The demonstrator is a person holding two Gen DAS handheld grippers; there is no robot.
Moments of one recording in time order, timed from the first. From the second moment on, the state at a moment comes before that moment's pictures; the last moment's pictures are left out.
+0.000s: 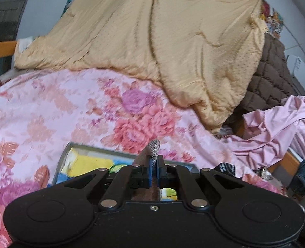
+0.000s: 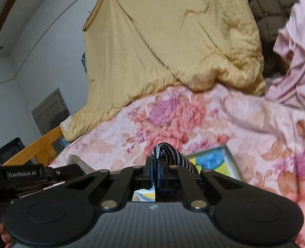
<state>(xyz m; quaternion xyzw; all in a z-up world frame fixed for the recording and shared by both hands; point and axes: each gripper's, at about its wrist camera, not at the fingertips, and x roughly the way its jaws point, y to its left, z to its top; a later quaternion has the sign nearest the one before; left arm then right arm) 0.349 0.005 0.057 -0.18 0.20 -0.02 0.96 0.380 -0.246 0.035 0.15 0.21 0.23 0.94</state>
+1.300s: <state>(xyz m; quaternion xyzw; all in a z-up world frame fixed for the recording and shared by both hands) 0.312 0.052 -0.007 -0.14 0.30 0.14 0.93 0.350 -0.195 0.013 0.02 0.27 0.22 0.94</state>
